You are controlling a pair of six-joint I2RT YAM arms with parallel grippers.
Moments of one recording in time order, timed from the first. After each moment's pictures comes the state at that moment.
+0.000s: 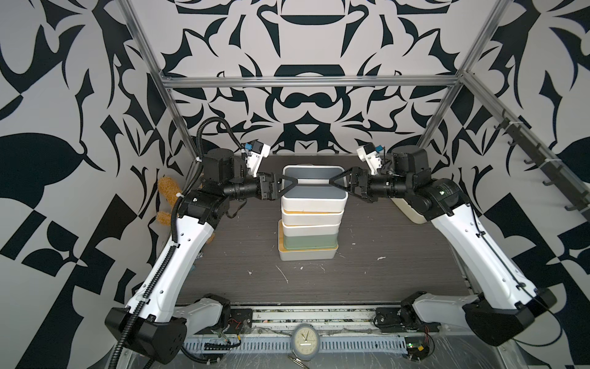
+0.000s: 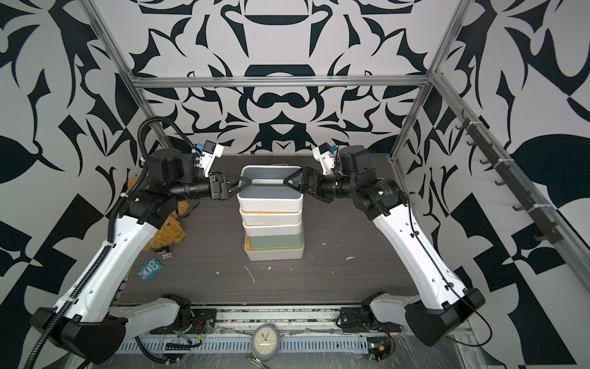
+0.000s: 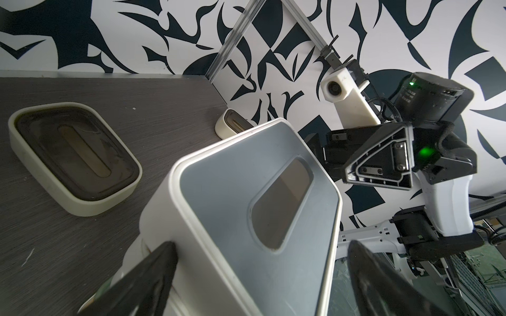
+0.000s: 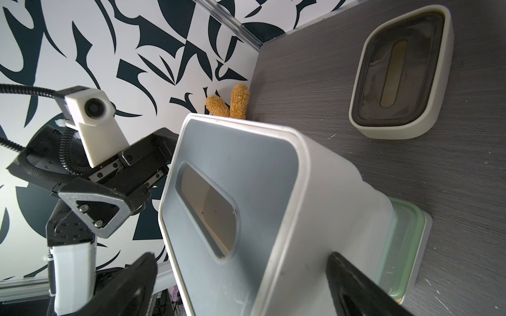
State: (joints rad) left arm -0.35 1.19 1.35 -0.53 0.84 -0.43; right arm 0.46 1.27 1.55 -0.80 -0.63 0.70
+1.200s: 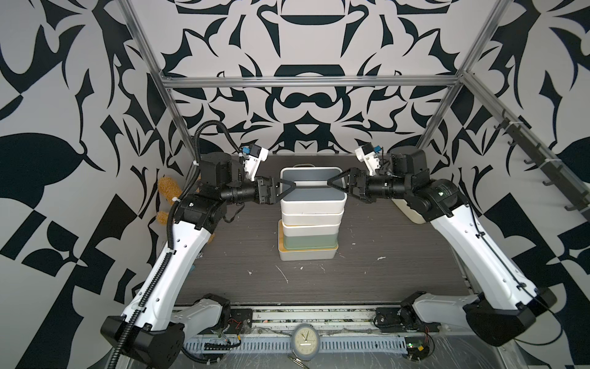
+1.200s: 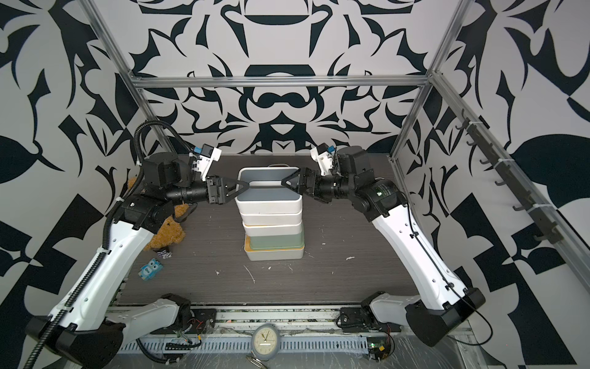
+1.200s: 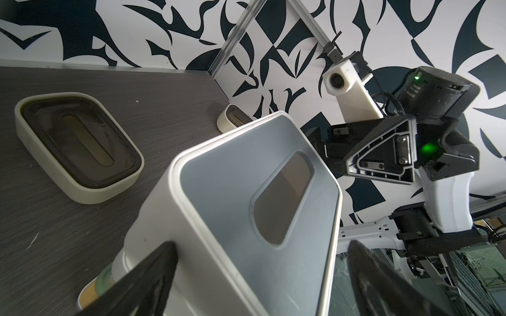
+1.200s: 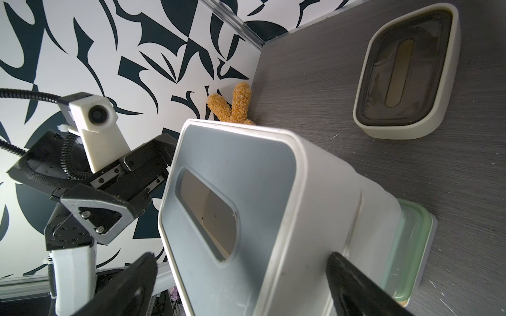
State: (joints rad) left arm -0.35 1.15 1.33 -0.57 0.83 -0.43; right arm 0.48 1.27 1.55 -0.79 -0.62 0.71
